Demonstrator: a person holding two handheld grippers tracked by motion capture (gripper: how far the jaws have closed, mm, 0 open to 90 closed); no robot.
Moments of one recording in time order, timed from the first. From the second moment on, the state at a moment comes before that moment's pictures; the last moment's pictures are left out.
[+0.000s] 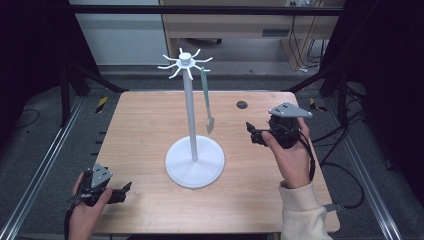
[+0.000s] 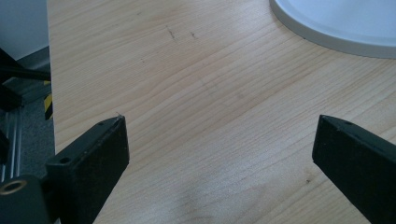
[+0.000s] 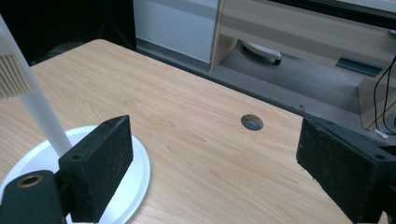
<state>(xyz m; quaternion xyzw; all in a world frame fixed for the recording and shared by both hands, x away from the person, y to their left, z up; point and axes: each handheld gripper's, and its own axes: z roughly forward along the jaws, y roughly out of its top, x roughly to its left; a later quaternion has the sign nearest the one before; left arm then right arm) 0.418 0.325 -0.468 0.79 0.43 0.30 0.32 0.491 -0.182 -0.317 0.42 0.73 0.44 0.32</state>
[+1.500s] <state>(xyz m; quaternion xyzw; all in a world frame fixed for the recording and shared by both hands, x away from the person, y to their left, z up) 0.417 0.323 -0.467 0.79 0.42 0.30 0.33 0.523 -0.223 -0.410 0.50 0.74 0.36 0.27</state>
